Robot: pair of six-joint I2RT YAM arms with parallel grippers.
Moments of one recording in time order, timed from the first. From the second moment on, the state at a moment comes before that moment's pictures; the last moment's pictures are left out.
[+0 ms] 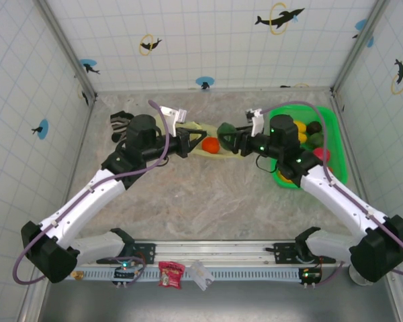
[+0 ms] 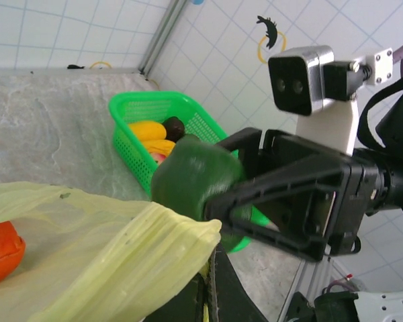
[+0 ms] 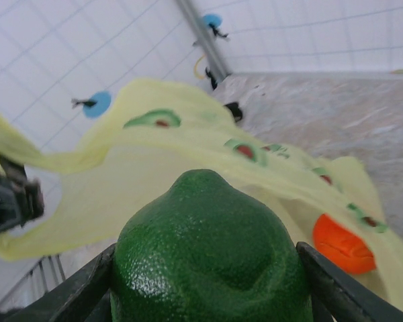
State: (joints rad) left arm -0.64 1.14 1.05 -0.17 0.48 -0.46; right arm 0.58 1.18 0.94 -0.07 -0.43 0.38
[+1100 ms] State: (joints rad) left arm -0.64 1.10 1.04 -0.21 0.49 -0.37; right arm 0.76 1.78 1.27 -0.07 -0.18 0.48
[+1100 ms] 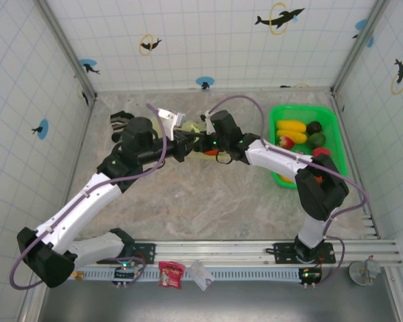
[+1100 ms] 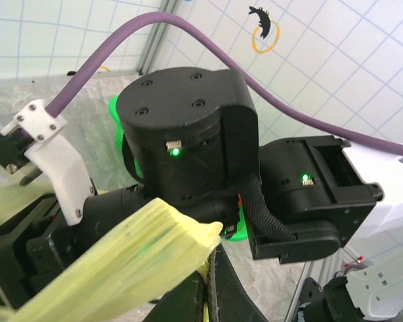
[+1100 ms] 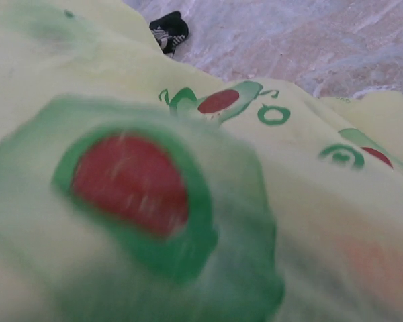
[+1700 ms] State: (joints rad) left arm -0.63 1.10 1.02 -0.21 0.46 -0.37; right arm 0.75 1.63 1.10 0.00 -0.10 0.50
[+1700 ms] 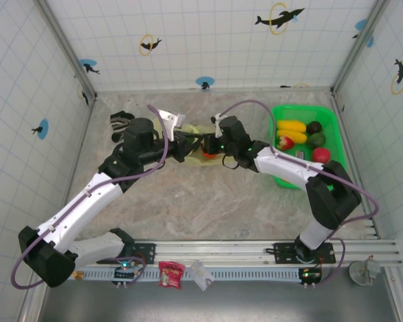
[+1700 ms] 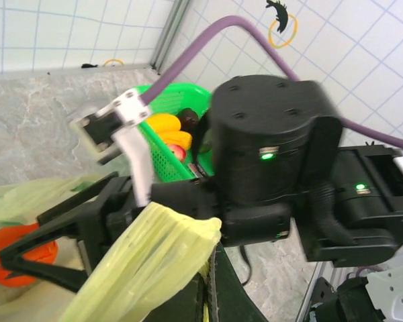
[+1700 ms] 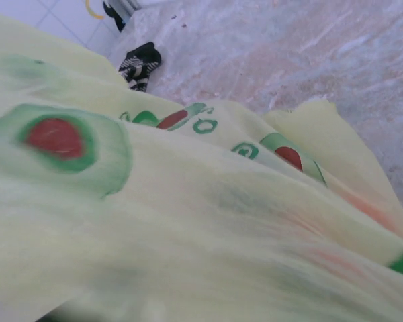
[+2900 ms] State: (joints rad) left arm -0.63 1.10 1.01 -0.21 0.47 -0.37; right arm 0.08 1.23 0.81 -0.25 -0.04 0.83
